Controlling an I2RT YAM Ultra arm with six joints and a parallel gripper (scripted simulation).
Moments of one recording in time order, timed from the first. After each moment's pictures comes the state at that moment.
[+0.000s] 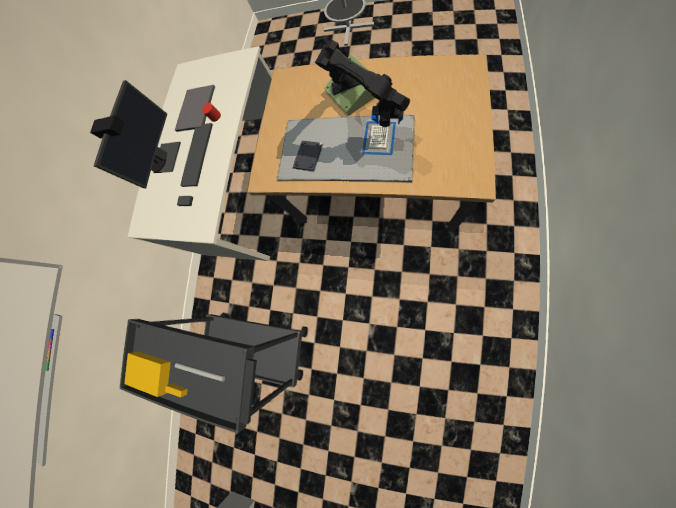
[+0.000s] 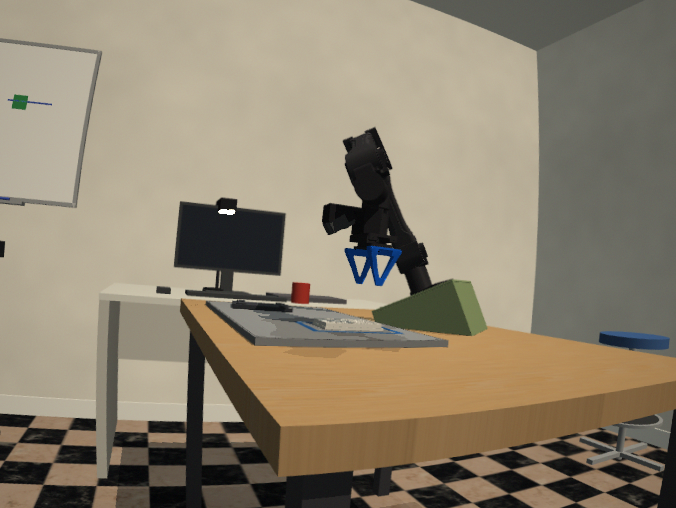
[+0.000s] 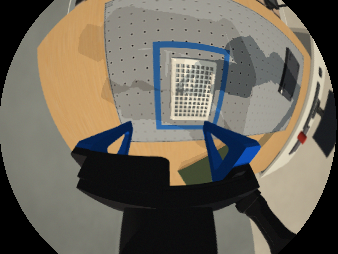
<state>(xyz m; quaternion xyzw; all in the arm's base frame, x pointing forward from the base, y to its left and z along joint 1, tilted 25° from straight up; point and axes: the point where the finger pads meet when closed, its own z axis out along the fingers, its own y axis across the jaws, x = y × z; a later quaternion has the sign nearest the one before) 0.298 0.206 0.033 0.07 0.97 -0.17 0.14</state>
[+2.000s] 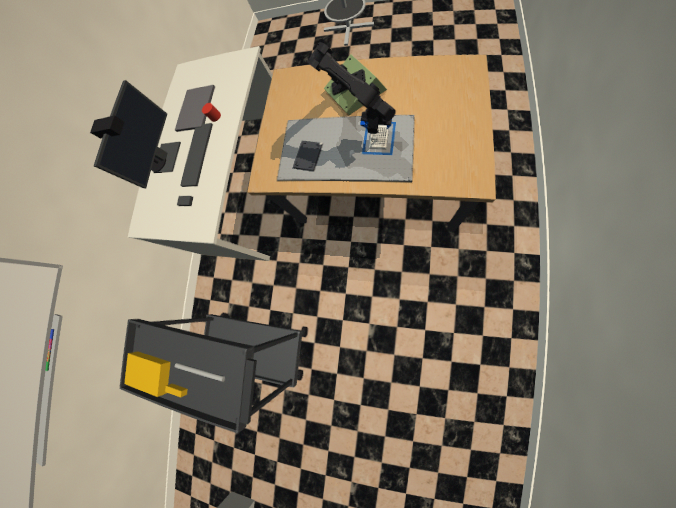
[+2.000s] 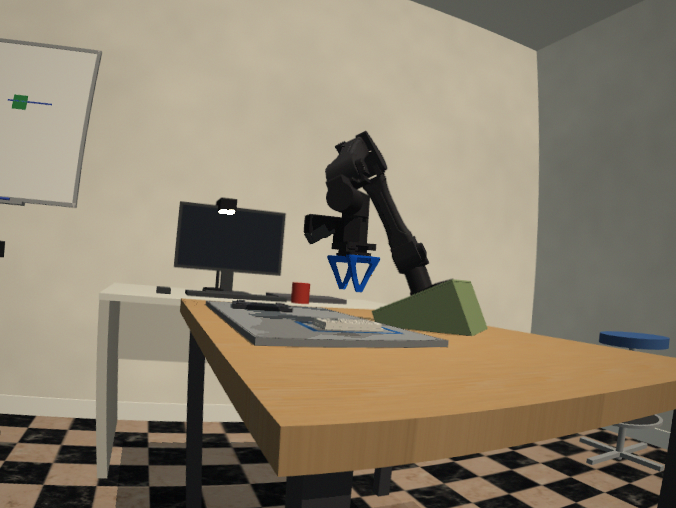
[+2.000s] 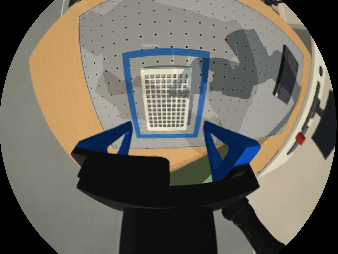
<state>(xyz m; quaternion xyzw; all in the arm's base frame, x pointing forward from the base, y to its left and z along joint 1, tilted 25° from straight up) 0.311 0.151 0.039 0.08 0.97 -0.17 0.13</state>
